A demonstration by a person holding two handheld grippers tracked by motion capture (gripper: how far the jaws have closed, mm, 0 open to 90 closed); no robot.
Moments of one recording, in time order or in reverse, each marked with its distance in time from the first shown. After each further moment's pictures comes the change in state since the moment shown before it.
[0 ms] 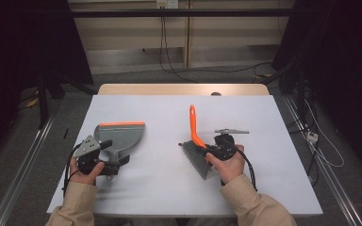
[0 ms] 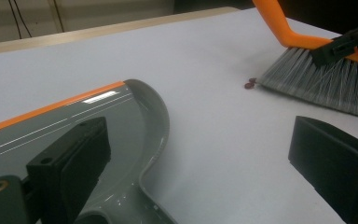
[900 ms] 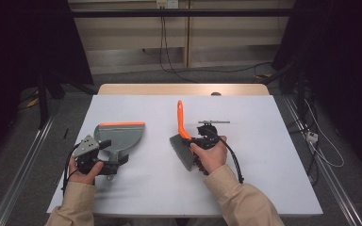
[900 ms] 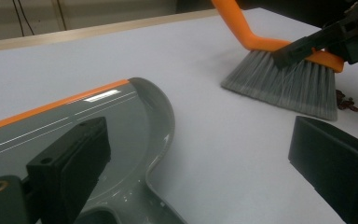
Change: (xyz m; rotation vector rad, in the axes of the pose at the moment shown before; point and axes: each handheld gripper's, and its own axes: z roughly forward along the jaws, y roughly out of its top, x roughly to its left) left arm 0.003 -0.001 -0.001 0.003 0.004 -0.010; right arm 0.015 0.023 0.048 0.054 -0.012 0.047
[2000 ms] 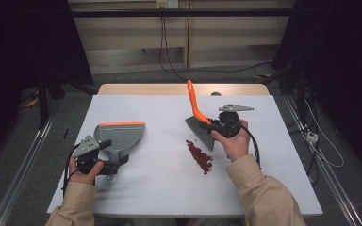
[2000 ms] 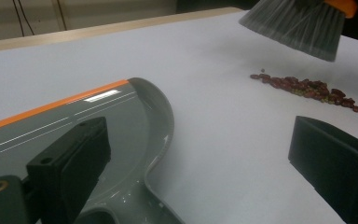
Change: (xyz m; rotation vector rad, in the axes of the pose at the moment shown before) left arm 0.000 0.000 0.001 -0.002 0.001 -0.004; right arm -0.037 0.042 -0.049 -0.179 0.032 -0.308
